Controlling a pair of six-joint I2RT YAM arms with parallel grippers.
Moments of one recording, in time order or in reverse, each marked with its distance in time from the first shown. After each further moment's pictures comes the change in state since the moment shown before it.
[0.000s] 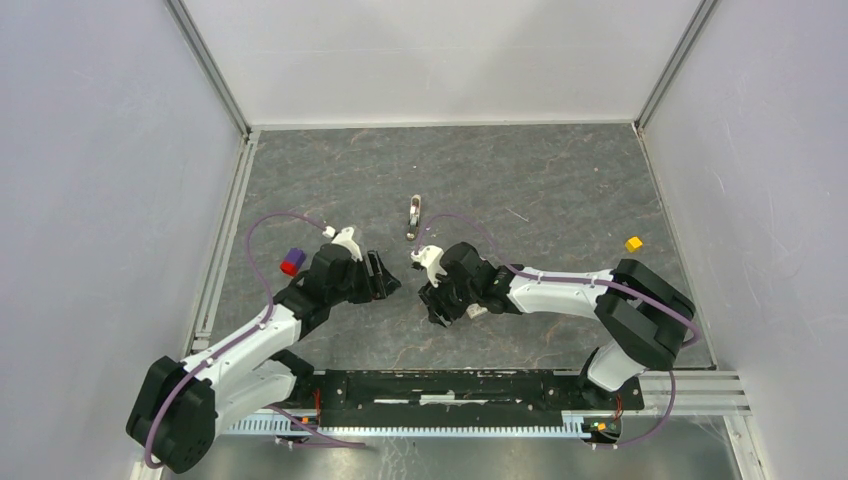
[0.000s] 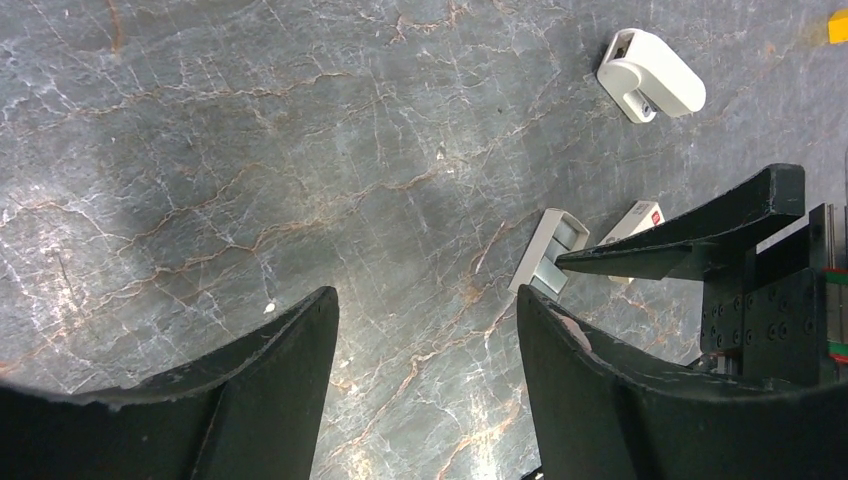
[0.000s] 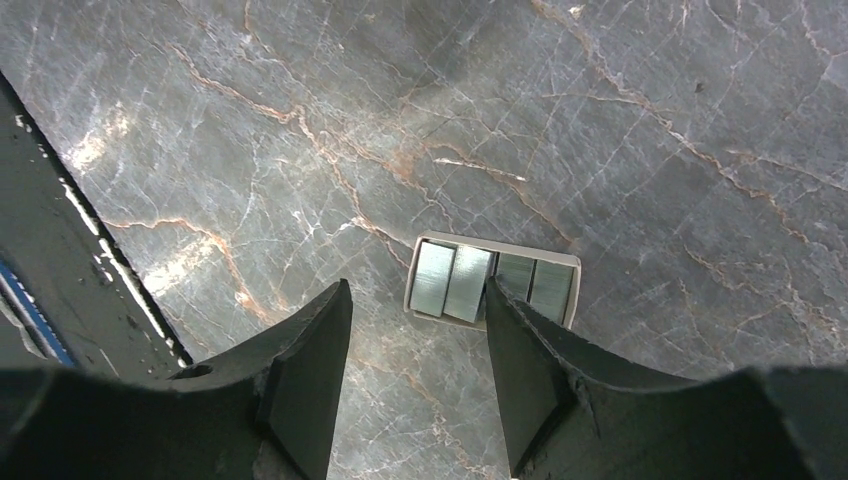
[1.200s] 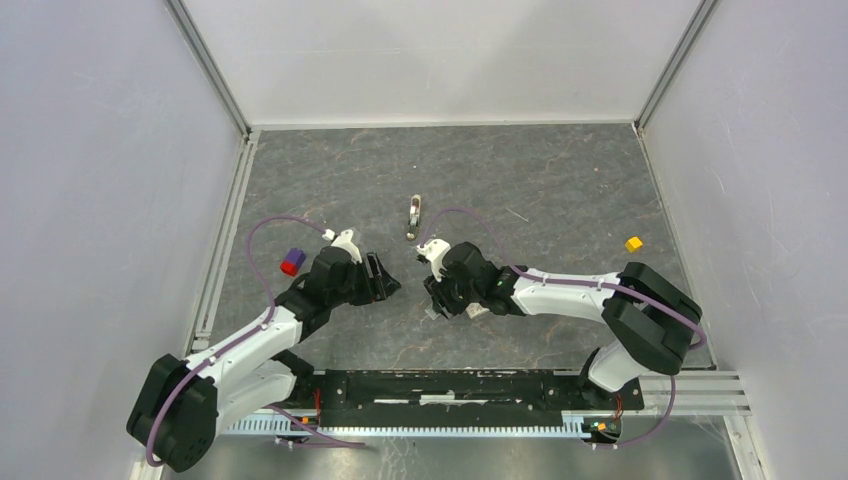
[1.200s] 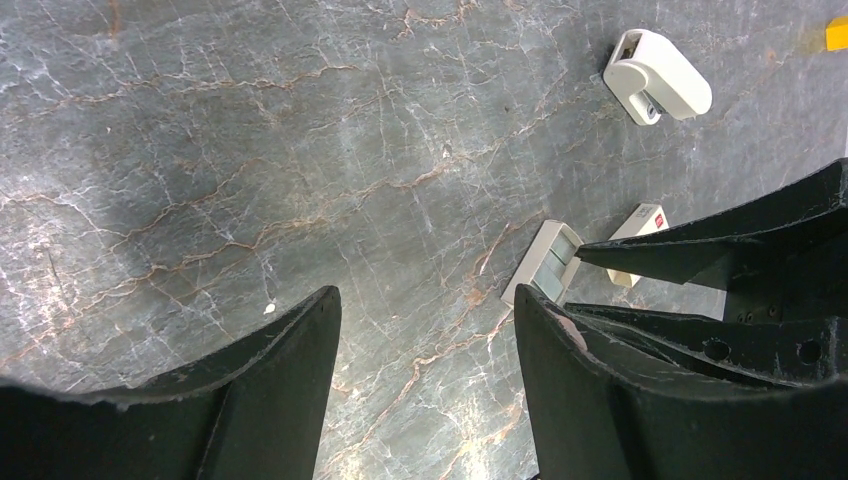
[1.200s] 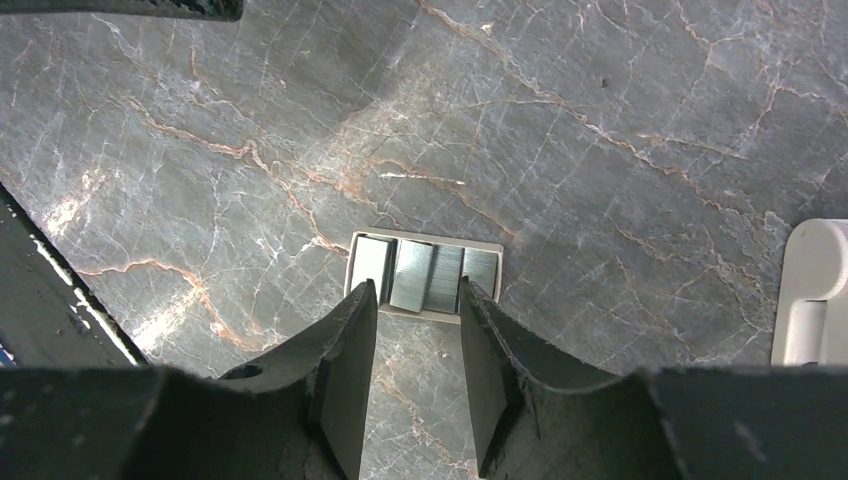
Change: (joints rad) left arm 0.000 0.007 -0.033 0.044 -0.001 -0.023; right arm 0.002 -0.033 -0.016 0.023 0.108 0.069
